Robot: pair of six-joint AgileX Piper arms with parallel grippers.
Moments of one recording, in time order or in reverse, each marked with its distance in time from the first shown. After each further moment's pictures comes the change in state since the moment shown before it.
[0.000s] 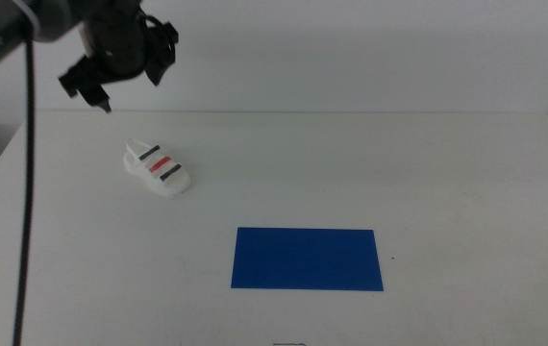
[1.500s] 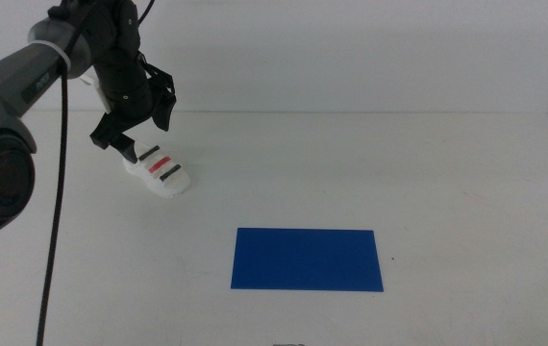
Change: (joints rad) left arm 0.128 0.315 -0.214 -0.284 0.068 -0.102; right arm 0.000 0.000 0.000 0.000 0.000 0.000
